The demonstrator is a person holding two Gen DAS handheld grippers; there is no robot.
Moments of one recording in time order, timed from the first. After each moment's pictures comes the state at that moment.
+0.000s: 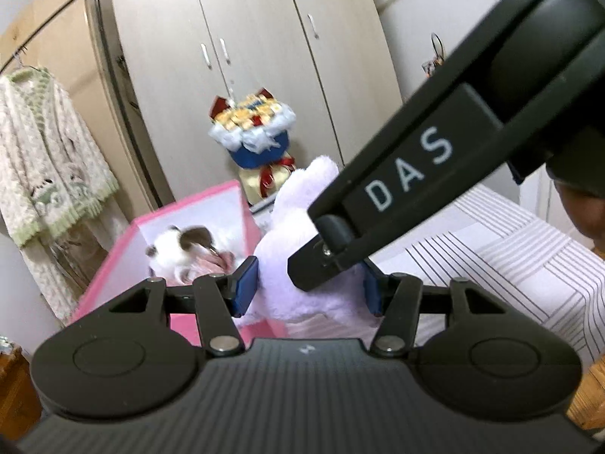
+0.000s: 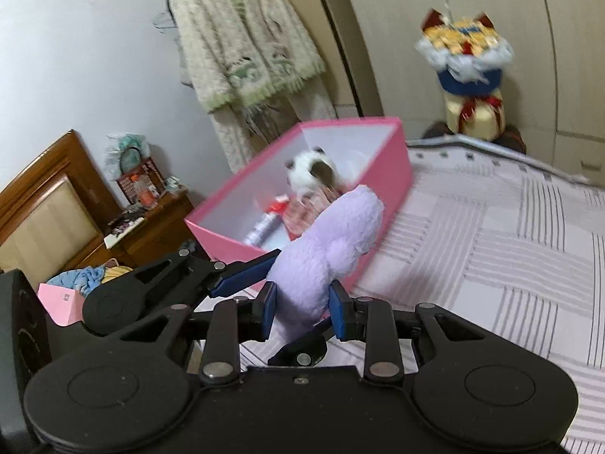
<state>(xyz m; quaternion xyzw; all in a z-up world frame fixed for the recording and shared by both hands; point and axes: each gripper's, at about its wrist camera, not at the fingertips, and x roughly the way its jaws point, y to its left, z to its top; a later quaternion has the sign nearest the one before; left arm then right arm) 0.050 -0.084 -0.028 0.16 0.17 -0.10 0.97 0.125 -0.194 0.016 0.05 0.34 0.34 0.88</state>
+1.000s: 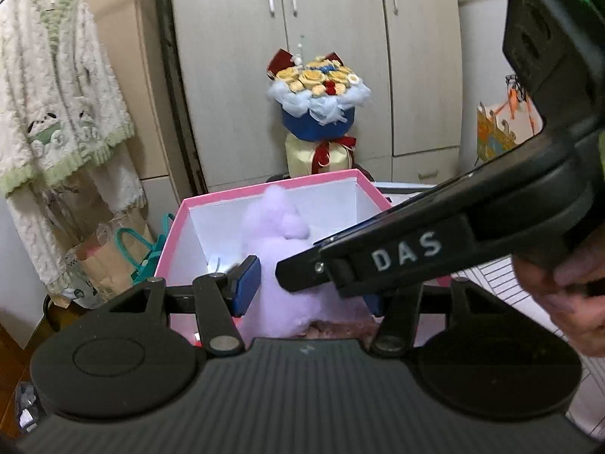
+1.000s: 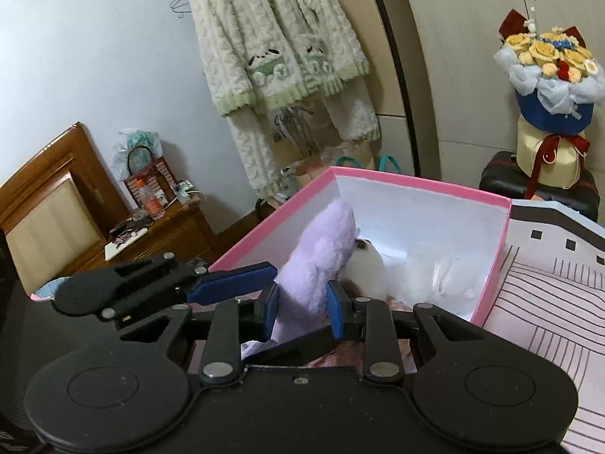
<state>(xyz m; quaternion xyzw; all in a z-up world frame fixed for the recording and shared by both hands) 0.218 0.040 -0.016 0.07 0.23 -0.09 0.97 0.300 -0.072 -0.003 0.03 0.33 0.39 0.86</state>
